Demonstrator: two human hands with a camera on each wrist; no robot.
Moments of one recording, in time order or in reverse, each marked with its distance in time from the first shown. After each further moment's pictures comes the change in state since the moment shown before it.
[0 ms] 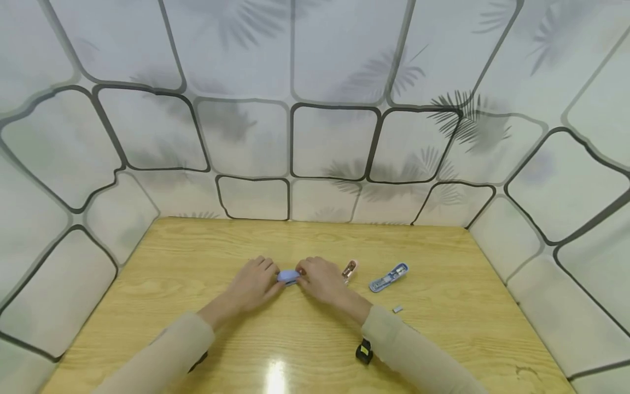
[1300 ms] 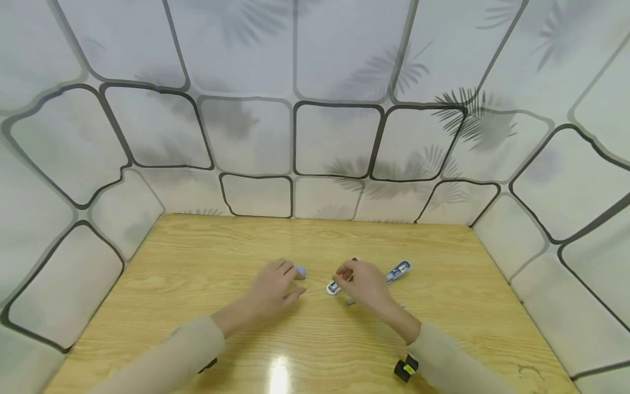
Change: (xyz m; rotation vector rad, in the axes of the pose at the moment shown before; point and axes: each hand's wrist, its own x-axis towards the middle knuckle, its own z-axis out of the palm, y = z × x) left_hand 0.009 0.046 -0.017 -0.011 0.075 0.103; right_hand -0.065 0.028 -0.045 0.243 0.132 0.290
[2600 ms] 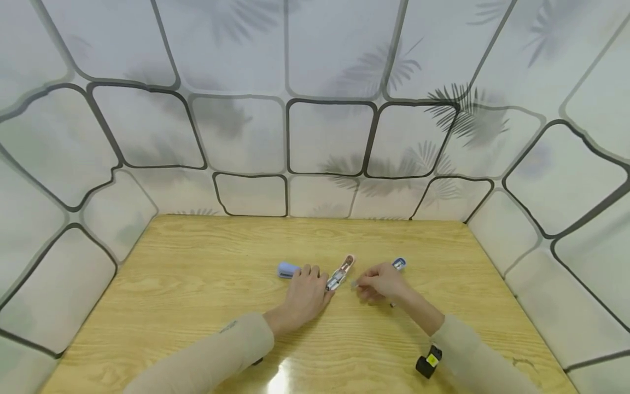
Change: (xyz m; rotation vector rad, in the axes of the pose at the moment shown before) left_hand 0.047 0.070 0.051 0.221 -0.204 -0.233; right_hand -0.005 0.068 -0.022 0.626 -0.299 0.425
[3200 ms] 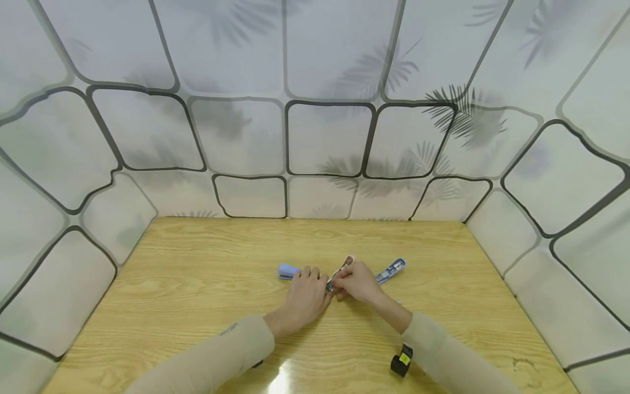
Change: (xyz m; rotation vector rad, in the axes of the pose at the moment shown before) left_hand -0.001 0.002 -0.003 0.020 -0.008 0.005; right_hand 0.019 -0.015 0.052 -0.088 0.091 -0.133
